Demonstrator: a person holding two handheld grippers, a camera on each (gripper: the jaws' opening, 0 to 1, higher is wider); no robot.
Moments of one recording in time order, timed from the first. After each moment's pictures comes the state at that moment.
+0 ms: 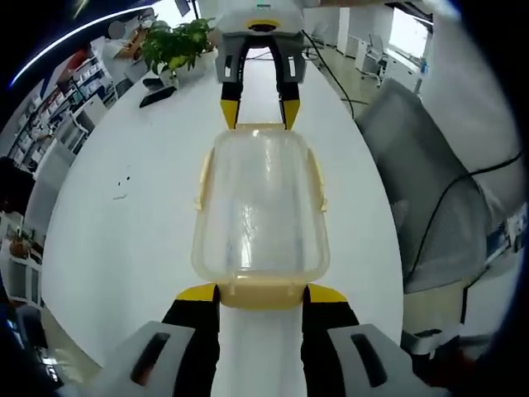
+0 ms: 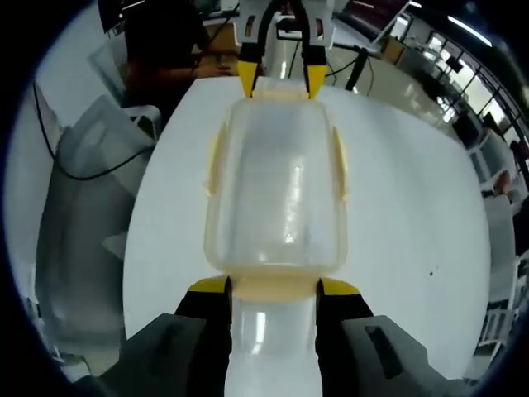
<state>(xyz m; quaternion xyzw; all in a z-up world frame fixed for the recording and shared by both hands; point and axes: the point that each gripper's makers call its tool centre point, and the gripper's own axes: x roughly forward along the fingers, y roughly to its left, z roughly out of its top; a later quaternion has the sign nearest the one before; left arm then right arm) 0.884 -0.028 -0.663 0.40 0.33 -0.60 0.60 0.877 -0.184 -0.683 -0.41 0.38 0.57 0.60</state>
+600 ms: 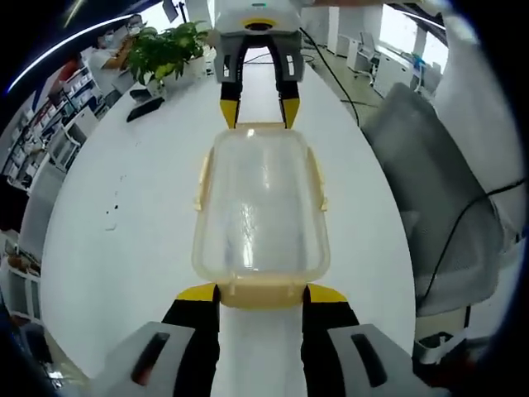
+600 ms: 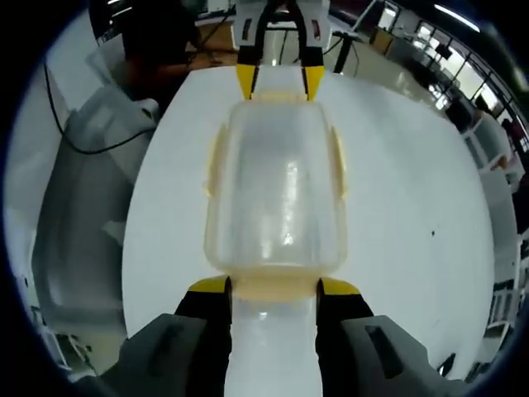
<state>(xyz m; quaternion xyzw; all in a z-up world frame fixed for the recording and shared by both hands) 0.896 -0.088 -0.681 0.41 0.31 -0.62 0.59 0.876 -0.247 -0.695 -0.40 0.40 0.55 0.61</state>
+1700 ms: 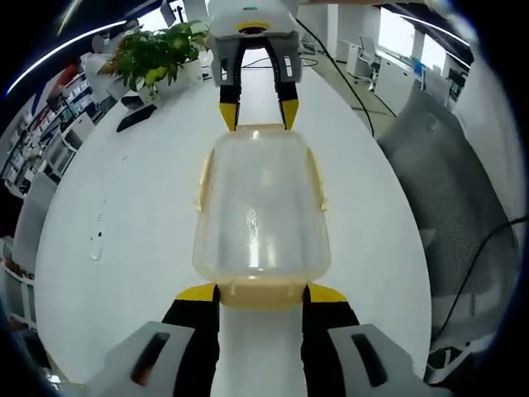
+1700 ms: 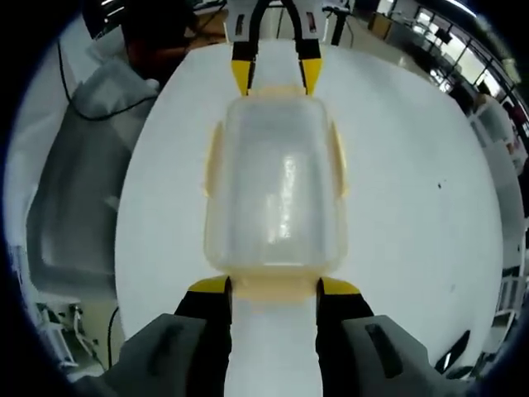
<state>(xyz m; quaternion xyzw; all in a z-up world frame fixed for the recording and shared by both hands) 0.902 -0.151 -0.713 0.40 0.30 -0.63 0.60 0.875 -0.308 -0.721 -0.40 0.43 0.55 0.60</state>
